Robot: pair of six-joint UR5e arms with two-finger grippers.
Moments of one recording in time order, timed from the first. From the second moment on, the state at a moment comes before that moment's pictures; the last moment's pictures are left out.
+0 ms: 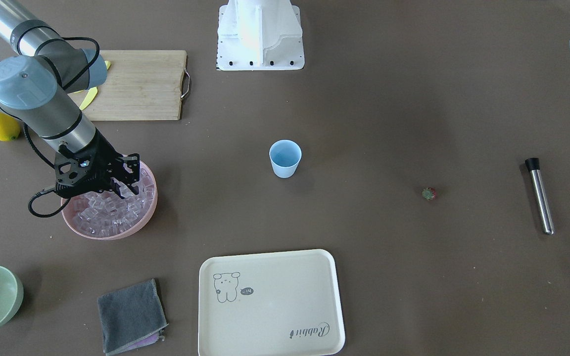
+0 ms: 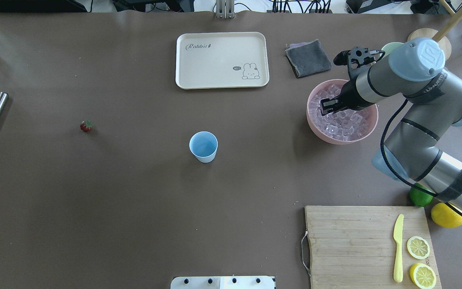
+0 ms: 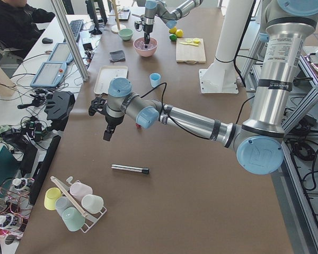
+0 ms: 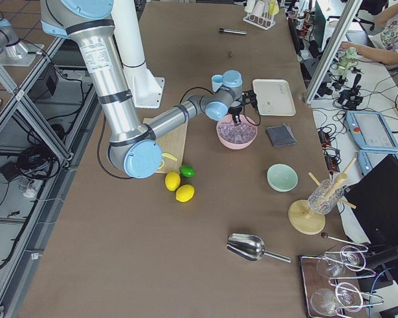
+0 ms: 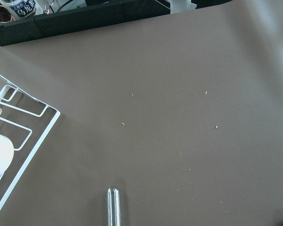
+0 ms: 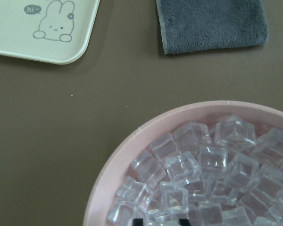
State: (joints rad) left arm -1.37 -1.73 -1.69 -1.91 -2.23 -0.36; right arm 0.85 -1.21 1.68 -1.15 2.08 0.82
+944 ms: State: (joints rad) left arm -1.36 -1.74 -1.67 -1.92 -2.22 -0.36; right arm 0.54 -0.68 1.66 -1.57 1.73 1.19
